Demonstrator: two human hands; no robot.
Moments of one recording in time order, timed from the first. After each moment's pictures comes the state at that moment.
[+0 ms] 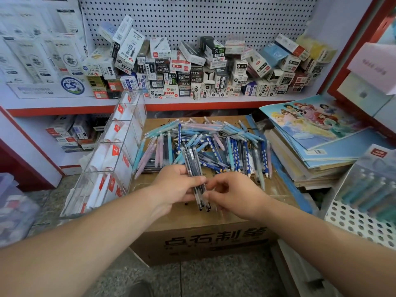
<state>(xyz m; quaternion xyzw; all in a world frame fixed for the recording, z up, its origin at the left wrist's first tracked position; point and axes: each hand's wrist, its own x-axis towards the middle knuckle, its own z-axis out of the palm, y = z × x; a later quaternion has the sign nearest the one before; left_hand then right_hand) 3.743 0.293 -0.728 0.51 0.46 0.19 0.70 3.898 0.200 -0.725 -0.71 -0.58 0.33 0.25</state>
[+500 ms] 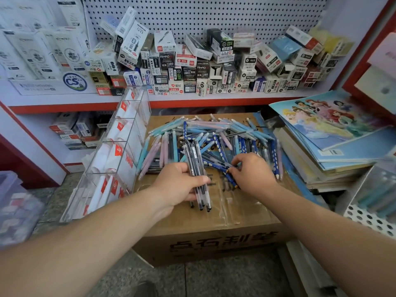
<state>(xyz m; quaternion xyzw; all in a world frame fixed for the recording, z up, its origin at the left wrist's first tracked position) 3.739 0.305 -0.734 0.54 0.48 0.20 0.67 3.943 0.258 -0.764 -0.84 -0.51 0.12 0.18</state>
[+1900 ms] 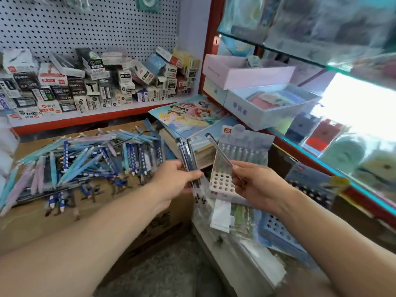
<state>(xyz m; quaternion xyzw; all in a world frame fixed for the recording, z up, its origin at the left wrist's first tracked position) 3.911 0.161 -0.701 0.60 0.33 0.11 0.72 4.028 -0.007 -0.665 -0.64 -0.01 0.38 0.66</state>
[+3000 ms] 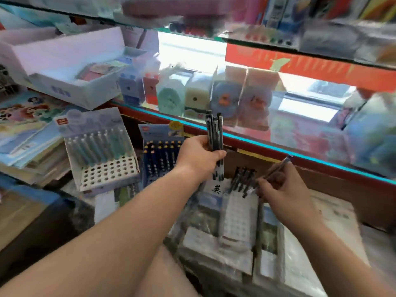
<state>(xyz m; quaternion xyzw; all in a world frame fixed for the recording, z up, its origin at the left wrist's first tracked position) 4.034 -0.159 -0.670 0.75 0.06 -0.05 0.65 3.967 -0.359 -0.693 -0.86 0.09 -0.09 0.49</state>
